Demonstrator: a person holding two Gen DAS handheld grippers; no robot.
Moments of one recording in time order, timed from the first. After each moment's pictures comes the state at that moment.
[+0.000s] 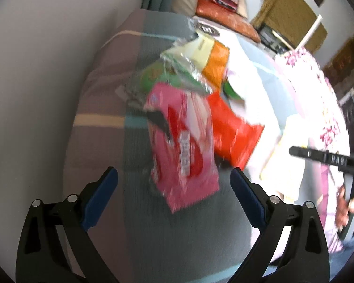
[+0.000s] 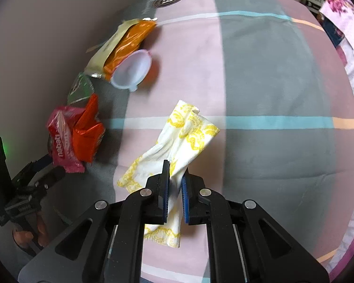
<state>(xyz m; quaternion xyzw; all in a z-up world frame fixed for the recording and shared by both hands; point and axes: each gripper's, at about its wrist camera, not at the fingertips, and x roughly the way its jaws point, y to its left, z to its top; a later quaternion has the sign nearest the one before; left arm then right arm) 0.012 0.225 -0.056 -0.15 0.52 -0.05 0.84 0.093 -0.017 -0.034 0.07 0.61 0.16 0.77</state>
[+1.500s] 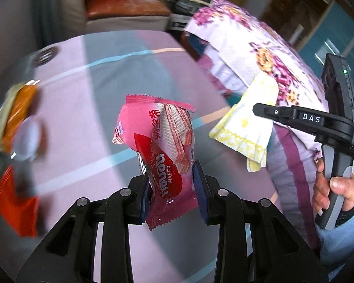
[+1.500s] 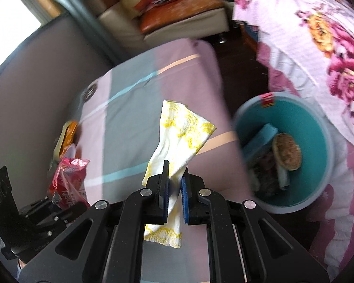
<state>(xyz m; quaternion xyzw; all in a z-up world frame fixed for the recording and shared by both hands) 0.074 -0.066 -0.019 -0.01 0.51 -0.25 0.82 0.076 -0.274 -0.002 0.21 0.49 0.04 0.85</state>
